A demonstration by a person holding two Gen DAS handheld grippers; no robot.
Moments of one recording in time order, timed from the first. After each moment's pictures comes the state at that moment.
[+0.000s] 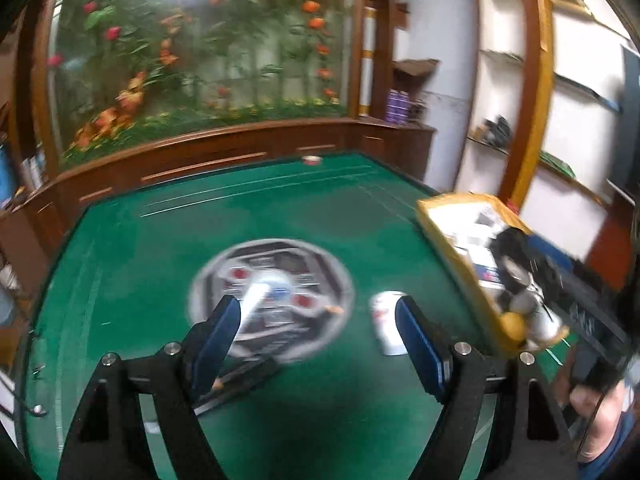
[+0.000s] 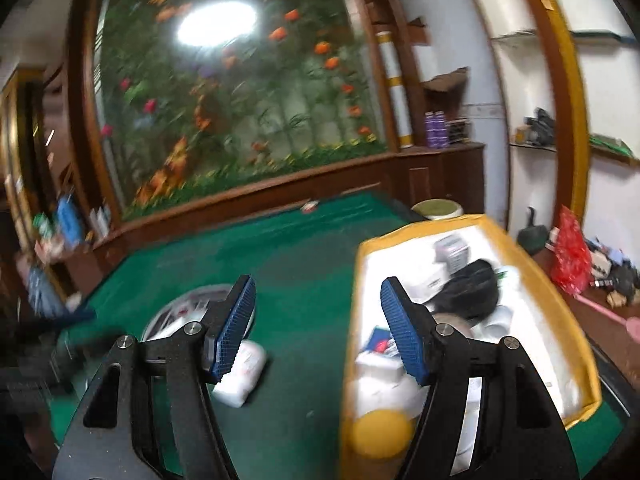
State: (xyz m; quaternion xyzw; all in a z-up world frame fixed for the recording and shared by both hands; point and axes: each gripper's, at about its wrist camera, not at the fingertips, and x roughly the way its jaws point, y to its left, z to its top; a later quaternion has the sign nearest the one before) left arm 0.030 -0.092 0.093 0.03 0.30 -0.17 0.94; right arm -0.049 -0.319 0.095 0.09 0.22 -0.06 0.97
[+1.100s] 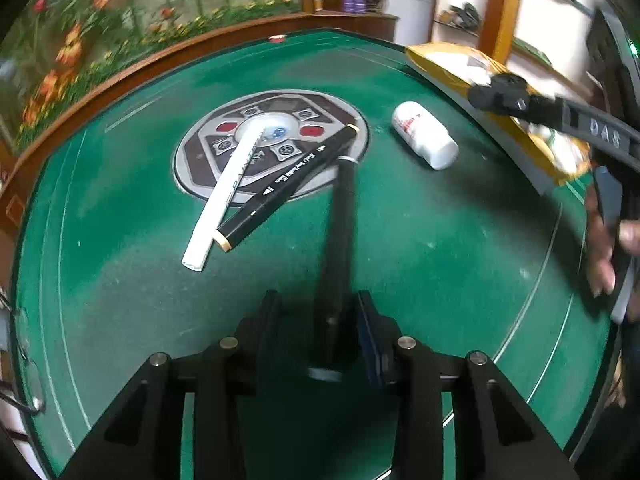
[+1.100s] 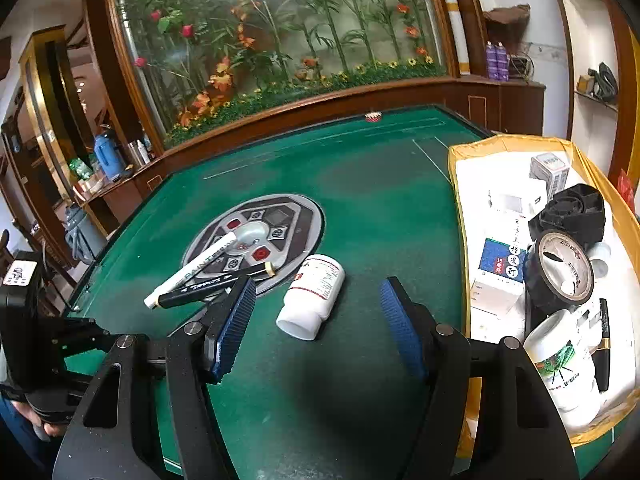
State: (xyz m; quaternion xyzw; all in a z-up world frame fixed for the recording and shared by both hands) left arm 0.016 -0.063 0.009 0.13 0.46 -0.25 0.84; right arm -0.009 -0.289 0.047 0.11 0.35 0.03 0.93
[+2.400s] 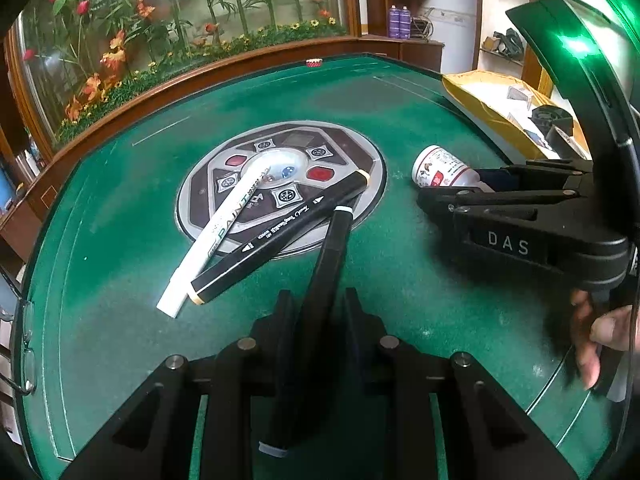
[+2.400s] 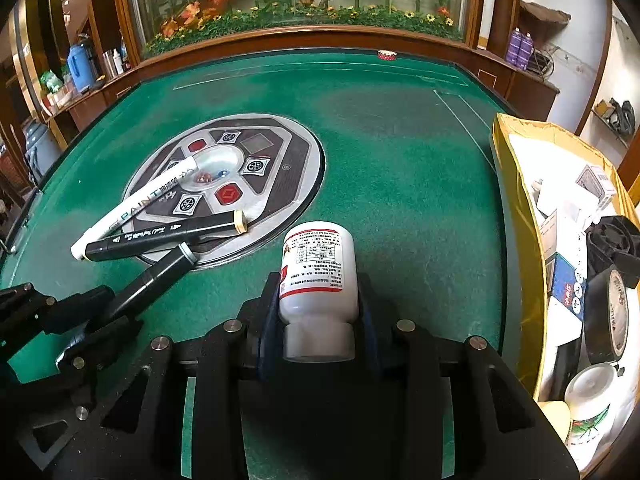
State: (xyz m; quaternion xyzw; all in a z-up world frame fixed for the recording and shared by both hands) left arm 0.027 -0.110 0.007 0.13 0.41 -0.16 0.89; right arm 0.053 -0.257 0.006 0.00 0.47 0.01 0.88
